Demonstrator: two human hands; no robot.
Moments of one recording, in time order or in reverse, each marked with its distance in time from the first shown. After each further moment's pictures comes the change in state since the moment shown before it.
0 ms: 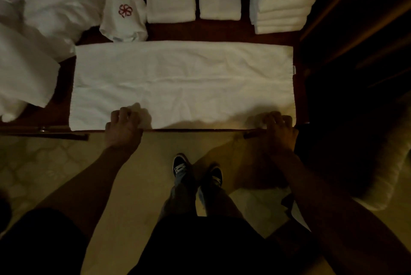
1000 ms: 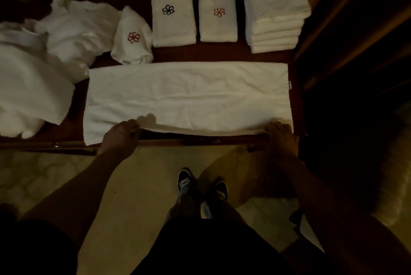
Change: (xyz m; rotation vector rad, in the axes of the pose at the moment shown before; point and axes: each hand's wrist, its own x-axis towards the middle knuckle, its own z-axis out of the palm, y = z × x) left_hand 0.018 -0.017 -0.031 -0.226 0.072 -0.011; right_hand 0.018 0.016 -0.016 0.060 -0.037 -0.048
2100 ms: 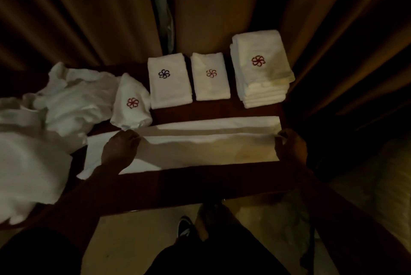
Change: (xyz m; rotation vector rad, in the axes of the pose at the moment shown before) left_hand 0.164 0.010 -0.066 -0.082 0.136 0.050; right_hand 0.115 -0.022 -0.077 0.358 0.375 0.293
